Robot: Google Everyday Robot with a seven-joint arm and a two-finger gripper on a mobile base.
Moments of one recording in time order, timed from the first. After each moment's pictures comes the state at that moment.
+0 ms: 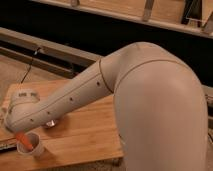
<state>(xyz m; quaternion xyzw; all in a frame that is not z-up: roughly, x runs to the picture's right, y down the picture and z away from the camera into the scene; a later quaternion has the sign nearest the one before) -0.395 0.165 0.621 -0.30 -0.24 0.30 0.87</state>
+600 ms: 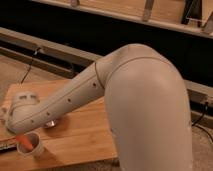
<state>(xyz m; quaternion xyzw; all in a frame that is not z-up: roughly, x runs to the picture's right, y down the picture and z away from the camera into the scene) -0.401 0.178 0.635 -0.31 -0.24 0.28 0.88</state>
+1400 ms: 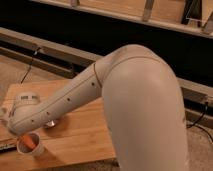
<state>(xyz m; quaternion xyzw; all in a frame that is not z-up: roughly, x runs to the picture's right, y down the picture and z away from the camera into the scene) -0.396 0.186 0.643 -0.31 -0.23 0.26 0.88</state>
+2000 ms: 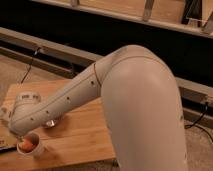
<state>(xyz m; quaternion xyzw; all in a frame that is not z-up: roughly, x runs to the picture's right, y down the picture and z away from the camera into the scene) -0.394 0.191 0.645 -0.32 -0.23 0.25 0.89</state>
